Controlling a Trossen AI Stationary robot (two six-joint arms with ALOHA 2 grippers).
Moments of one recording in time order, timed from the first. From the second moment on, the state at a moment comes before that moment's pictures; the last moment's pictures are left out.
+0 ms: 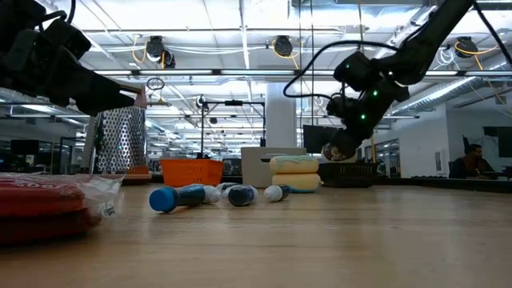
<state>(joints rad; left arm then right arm) -0.13 0.29 0.02 0.11 -0.22 -0.08 -0.63 1.52 0.67 0.19 0.55 -0.25</state>
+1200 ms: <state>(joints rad) -0.13 0.29 0.02 0.11 -0.22 -0.08 -0.67 1.65 0.67 0.30 0.55 -0.29</state>
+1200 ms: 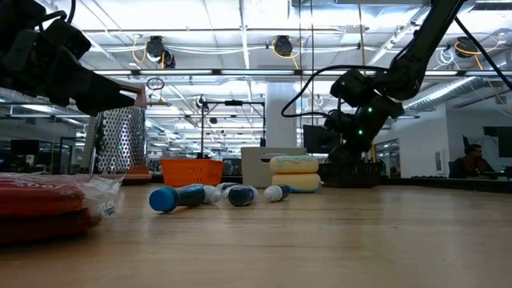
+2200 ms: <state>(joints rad) -0.13 0.29 0.02 0.11 -0.22 -0.08 -0.63 1.59 0.67 0.24 0.58 -0.29</state>
